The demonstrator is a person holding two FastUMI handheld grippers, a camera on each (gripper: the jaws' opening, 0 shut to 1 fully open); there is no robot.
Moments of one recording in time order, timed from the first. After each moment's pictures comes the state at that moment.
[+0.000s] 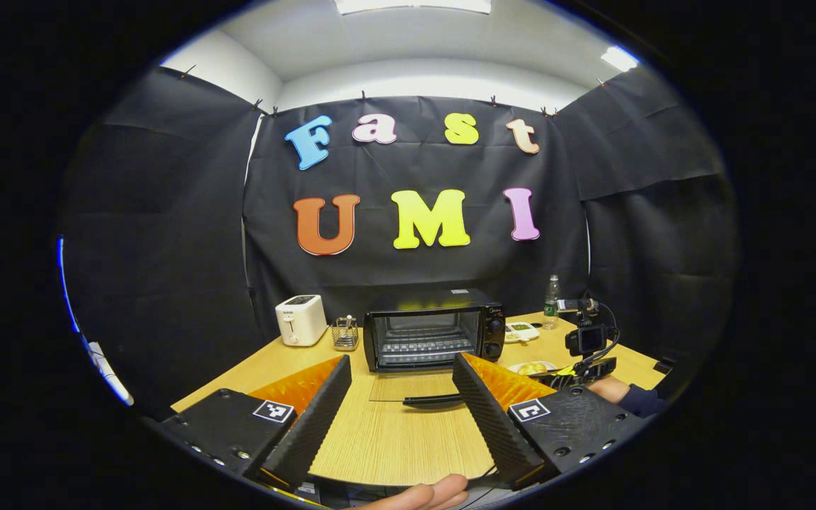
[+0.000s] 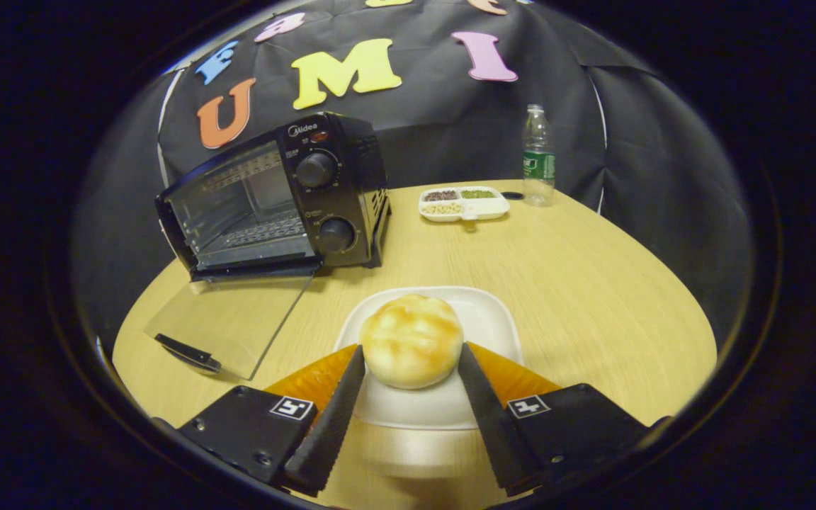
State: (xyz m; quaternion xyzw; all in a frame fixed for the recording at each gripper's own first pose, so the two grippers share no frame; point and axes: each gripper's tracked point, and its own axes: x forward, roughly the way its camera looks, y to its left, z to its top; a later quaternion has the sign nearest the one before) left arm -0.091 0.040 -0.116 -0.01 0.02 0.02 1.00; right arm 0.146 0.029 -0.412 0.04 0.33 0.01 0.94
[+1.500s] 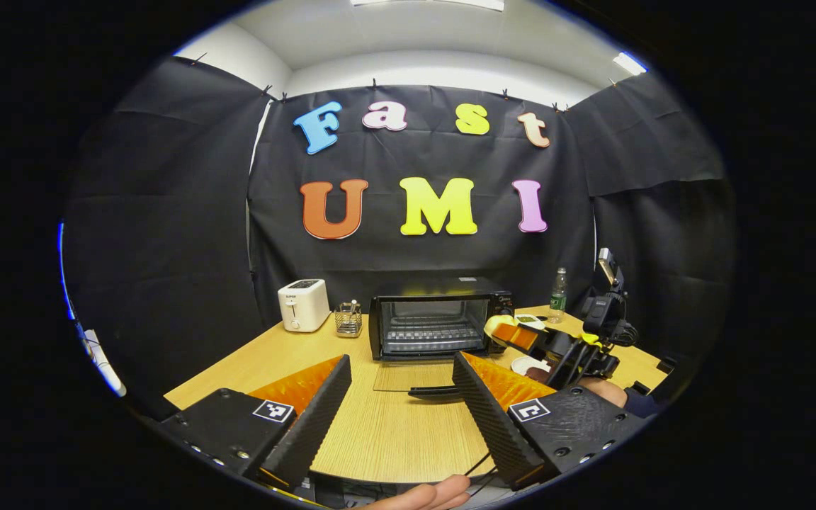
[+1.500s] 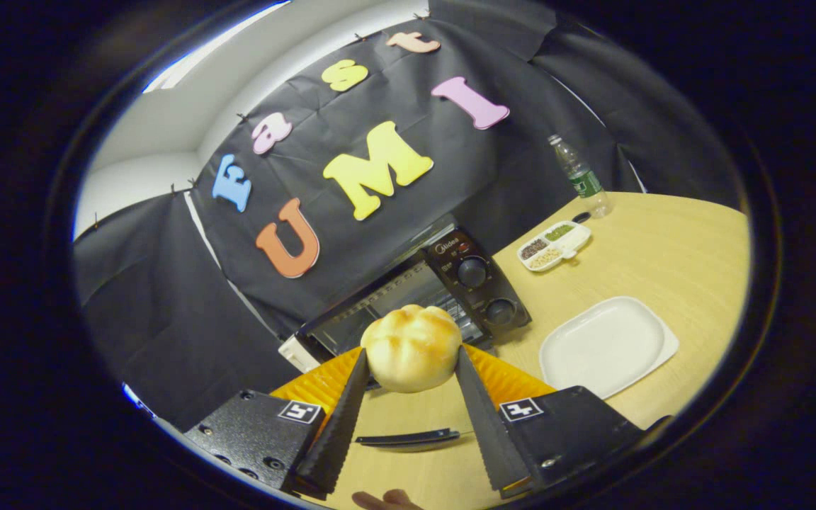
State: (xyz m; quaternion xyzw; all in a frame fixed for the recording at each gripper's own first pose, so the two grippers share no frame) left arm -0.076 0.048 -0.145 -0.02 0.05 0.03 1.00; right arm 0.142 0.178 -0.285 0.28 0.13 0.09 0.95
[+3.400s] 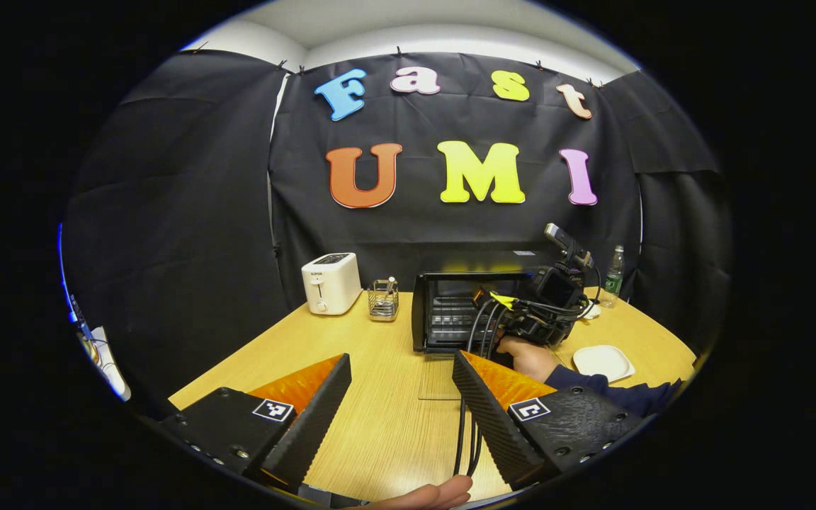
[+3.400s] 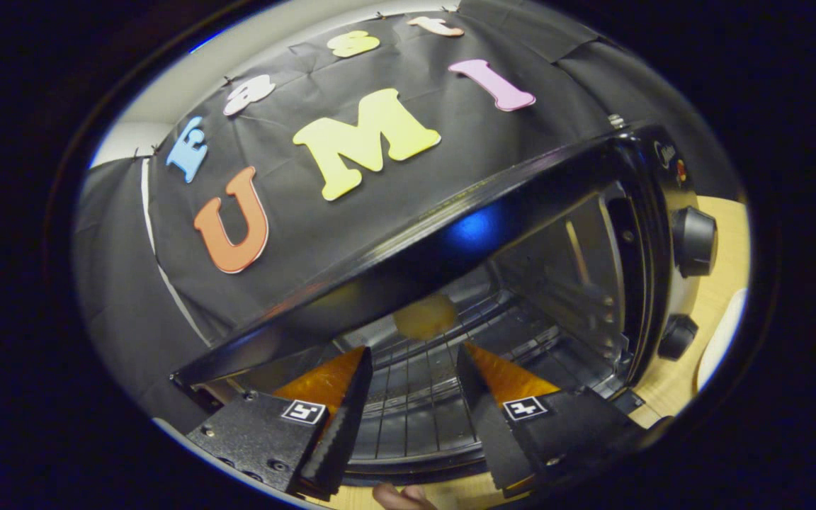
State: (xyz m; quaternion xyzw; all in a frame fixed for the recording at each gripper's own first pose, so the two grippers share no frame) left arm 0.006 0.115 -0.187 -0.03 0.11 0.10 0.99; right arm 0.355 0.274 -0.355 0.22 0.14 0.02 0.96
